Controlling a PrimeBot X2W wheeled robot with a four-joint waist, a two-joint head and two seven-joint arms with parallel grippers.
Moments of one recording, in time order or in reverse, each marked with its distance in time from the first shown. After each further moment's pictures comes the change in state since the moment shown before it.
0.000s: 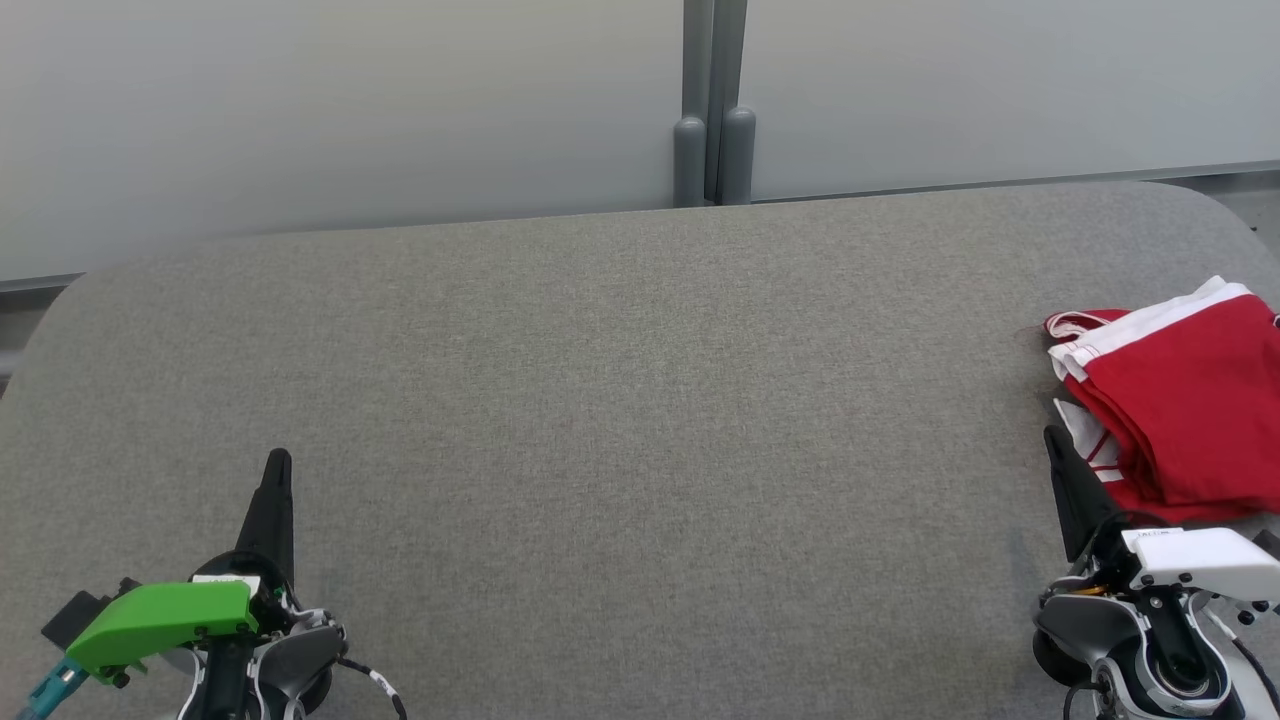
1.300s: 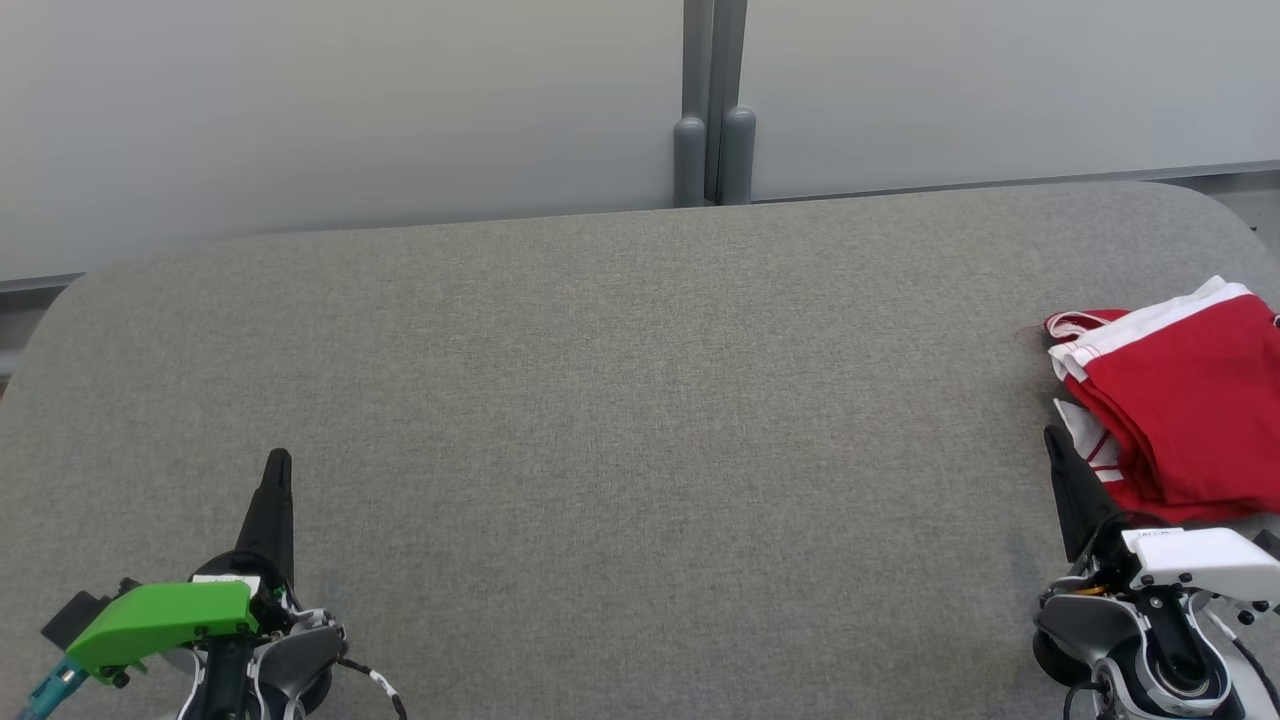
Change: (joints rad) left arm 0.000 0.000 0.000 0.000 0.000 0.000 0.000; right arm 0.000 0.000 0.000 0.000 0.000 0.000 0.000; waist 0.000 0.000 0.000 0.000
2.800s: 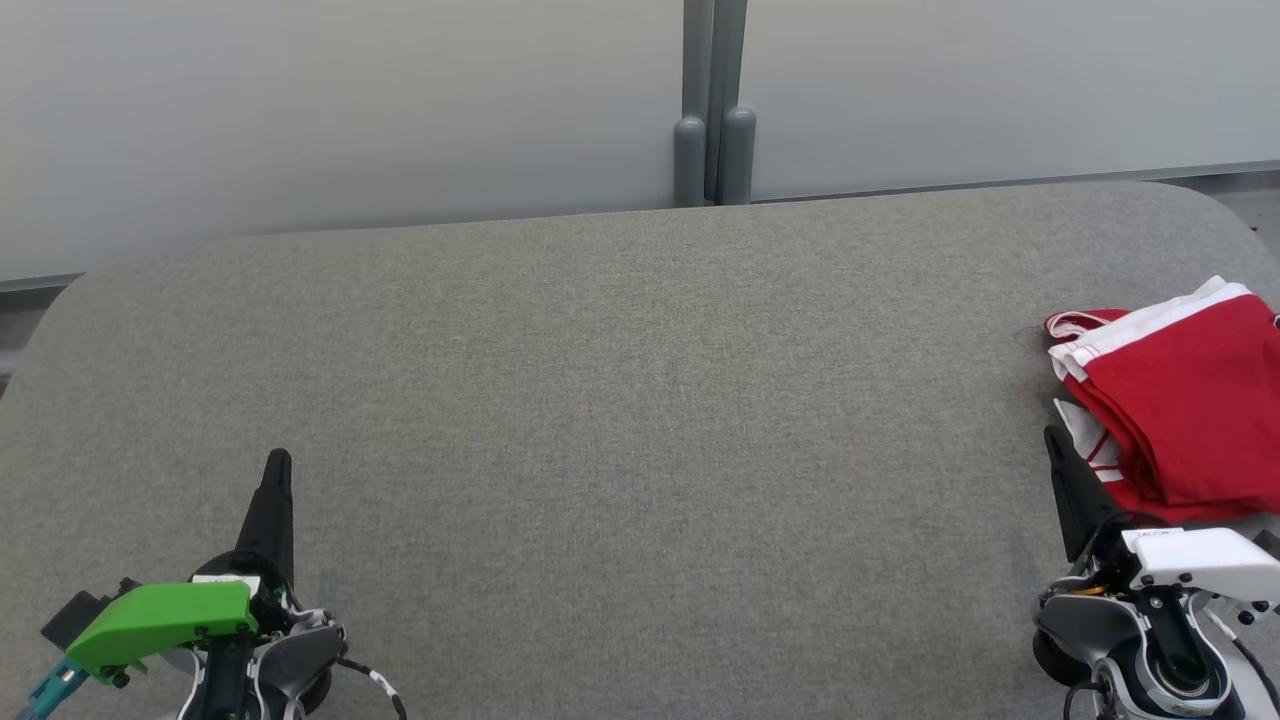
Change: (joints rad) left arm 0.000 0.000 0.000 0.000 0.000 0.000 0.000; right arm 0.000 0.000 0.000 0.000 0.000 0.000 0.000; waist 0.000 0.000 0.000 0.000
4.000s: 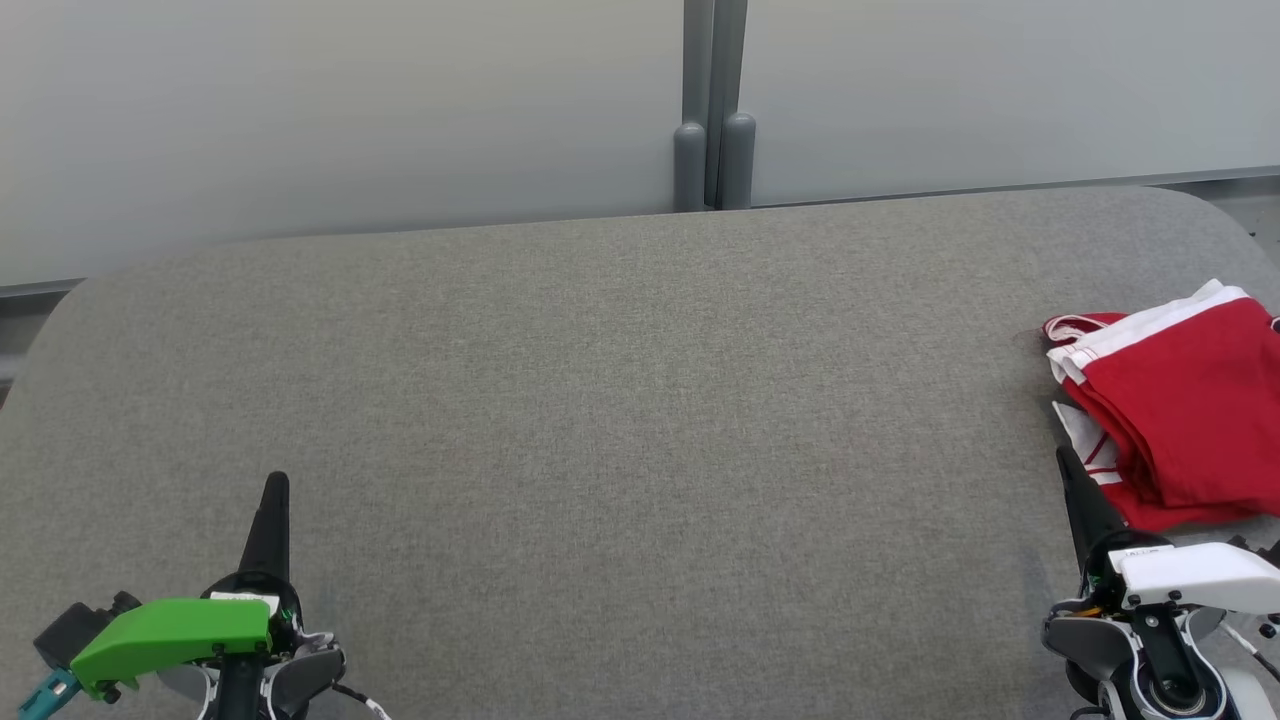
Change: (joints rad) left arm 0.031 0.009 -0.011 0.003 0.163 0.000 -0.041; right arm 0.032 0.003 -0.012 -0.011 -0.209 0.000 -0.049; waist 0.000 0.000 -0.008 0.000
